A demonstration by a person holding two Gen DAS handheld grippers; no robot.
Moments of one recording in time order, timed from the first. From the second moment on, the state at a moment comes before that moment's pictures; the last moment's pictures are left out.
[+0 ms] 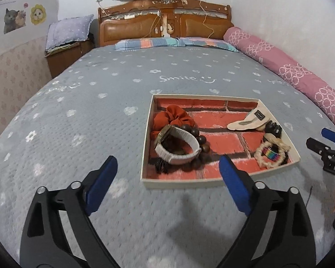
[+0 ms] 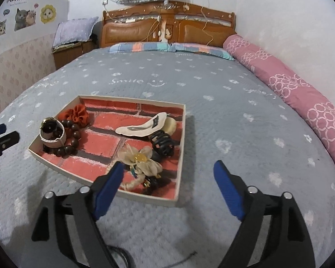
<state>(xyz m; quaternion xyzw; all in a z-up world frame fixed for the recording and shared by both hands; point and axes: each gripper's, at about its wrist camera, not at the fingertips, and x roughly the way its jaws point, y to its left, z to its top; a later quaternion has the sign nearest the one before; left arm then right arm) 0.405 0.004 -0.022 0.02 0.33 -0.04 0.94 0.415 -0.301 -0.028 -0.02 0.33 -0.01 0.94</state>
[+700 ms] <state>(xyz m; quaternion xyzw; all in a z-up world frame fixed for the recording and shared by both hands) 0.270 -0.009 -0.054 0.01 0.37 -0.09 0.93 0.321 -0.305 -0.058 -0.01 0.36 0.01 0.93</state>
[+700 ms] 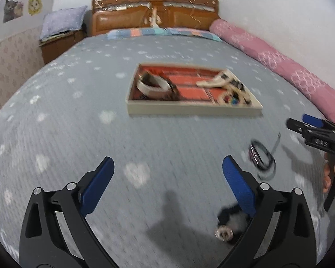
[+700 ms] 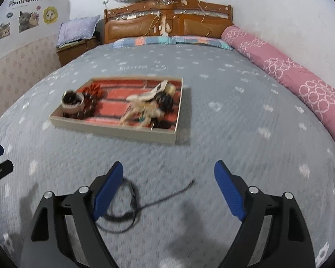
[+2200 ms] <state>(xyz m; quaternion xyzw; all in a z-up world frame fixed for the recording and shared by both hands) 0.313 -0.030 -0.059 0.04 0.40 -0.11 0.91 0.345 -0.265 -0.062 -0.09 0.38 0.02 0.92</state>
